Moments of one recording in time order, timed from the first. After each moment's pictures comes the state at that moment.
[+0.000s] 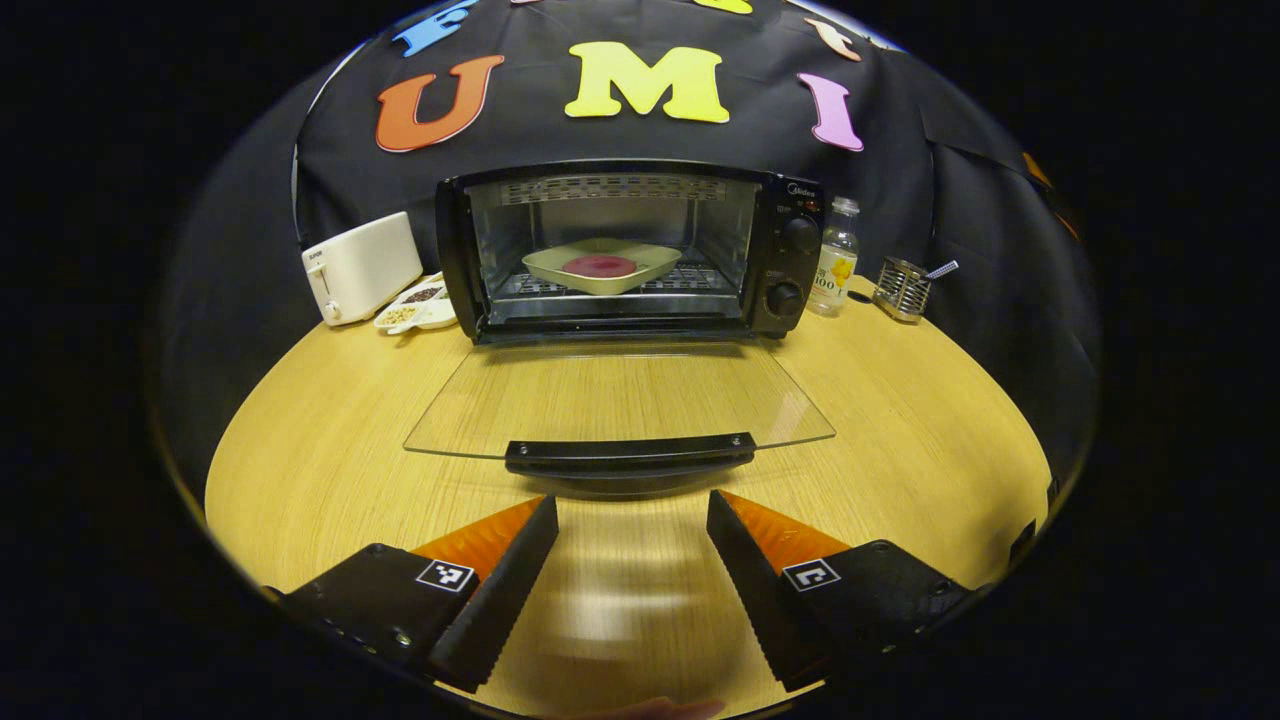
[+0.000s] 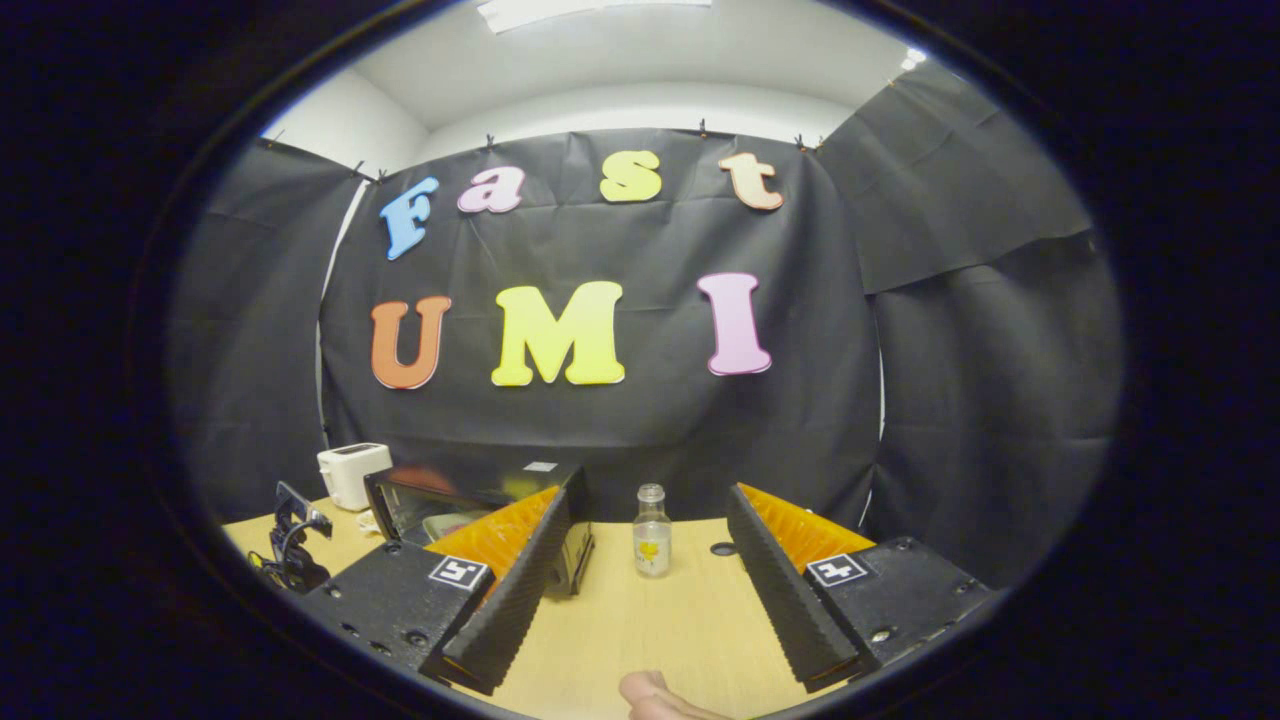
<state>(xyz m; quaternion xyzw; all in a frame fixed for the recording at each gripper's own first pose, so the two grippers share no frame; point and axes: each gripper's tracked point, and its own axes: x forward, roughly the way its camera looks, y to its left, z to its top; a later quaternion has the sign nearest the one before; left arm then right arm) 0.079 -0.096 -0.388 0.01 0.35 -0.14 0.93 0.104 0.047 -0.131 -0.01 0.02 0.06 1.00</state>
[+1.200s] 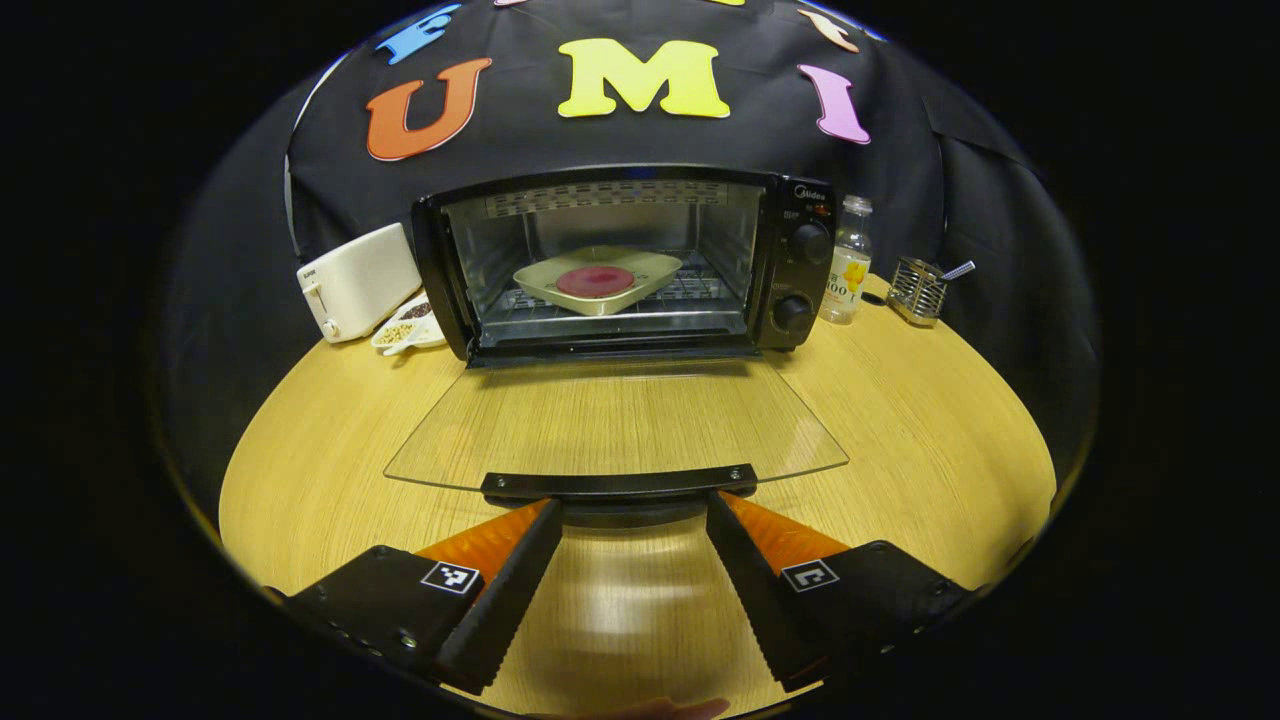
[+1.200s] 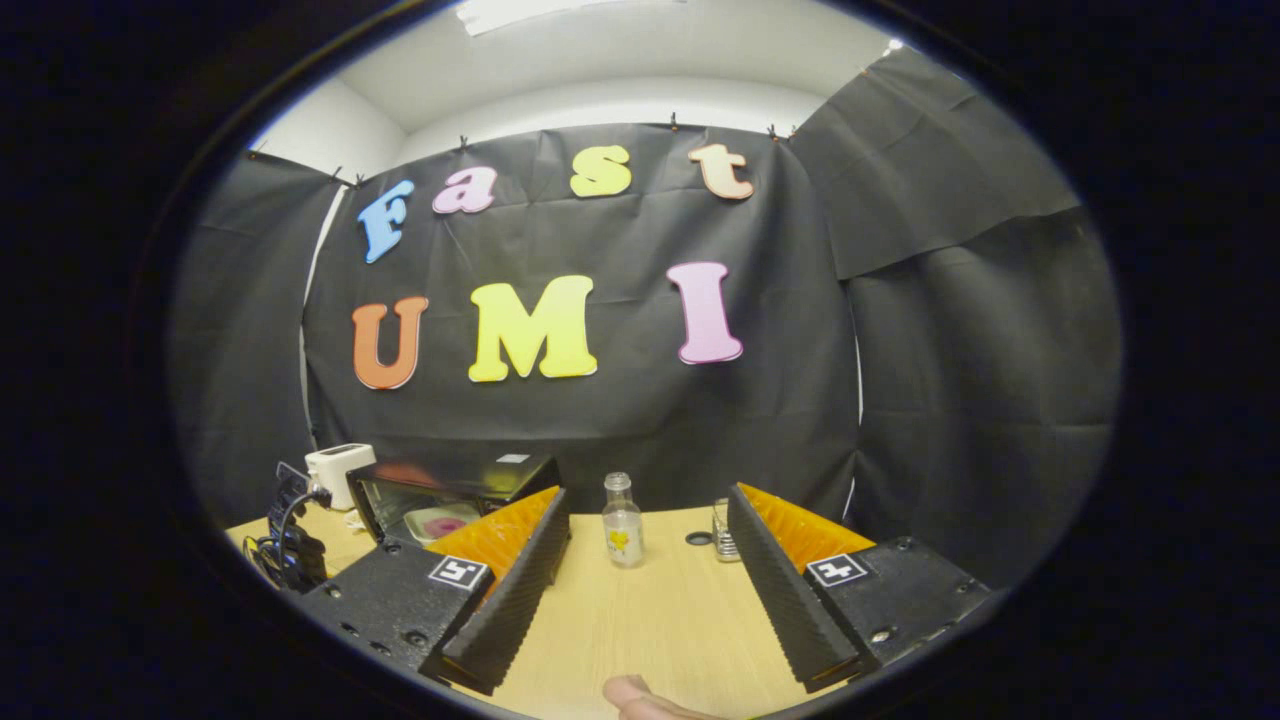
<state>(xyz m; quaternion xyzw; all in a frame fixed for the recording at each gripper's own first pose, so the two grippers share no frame) 0.101 -0.103 -0.373 0.03 0.34 -0.12 0.93 0.098 0.006 -0.143 0.01 0.03 0.04 1.00</state>
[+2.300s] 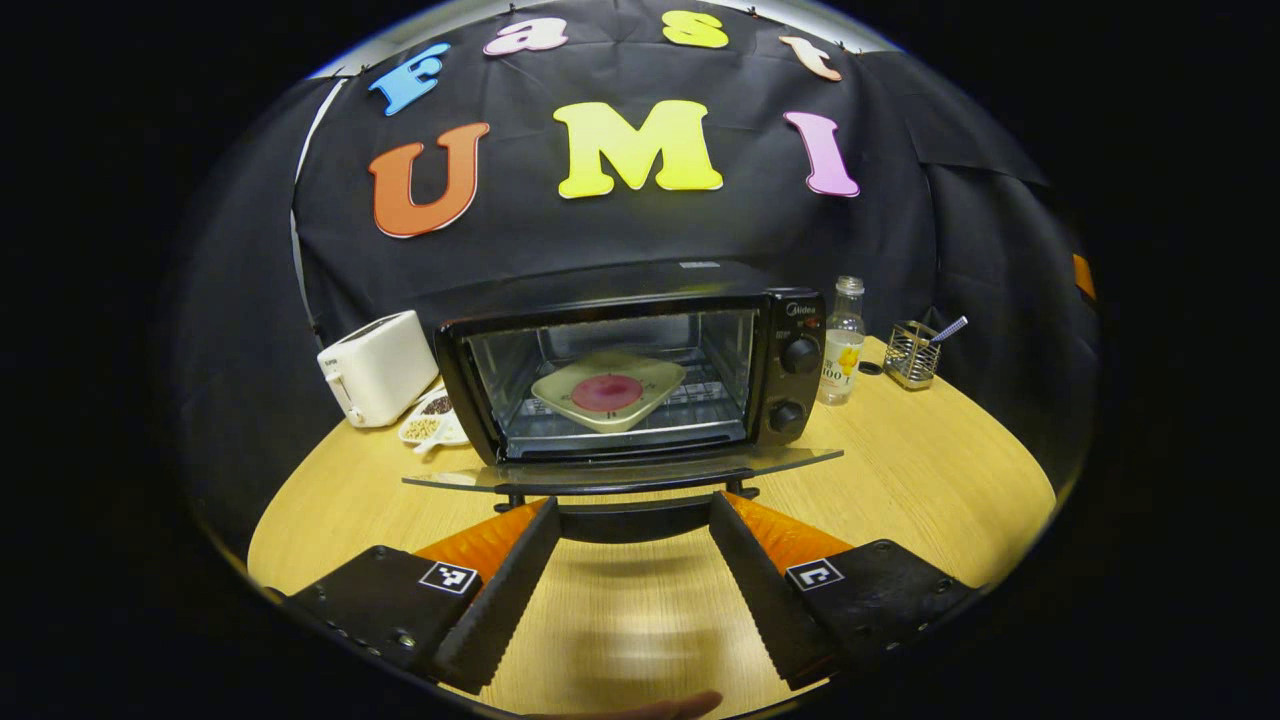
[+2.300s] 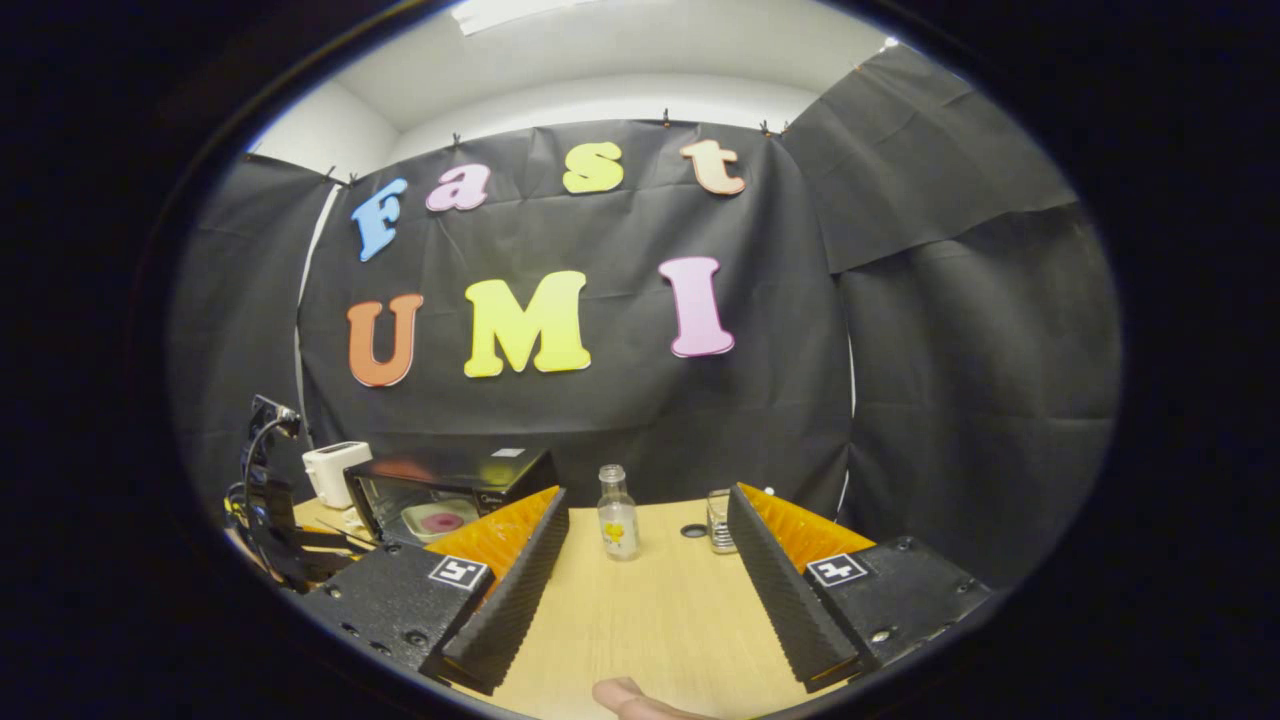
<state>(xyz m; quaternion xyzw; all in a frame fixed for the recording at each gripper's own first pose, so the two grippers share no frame) 0.143 -0.103 -0.292 0.05 0.23 -0.12 0.96 0.089 0.002 -0.144 0.01 0.03 0.03 1.00</state>
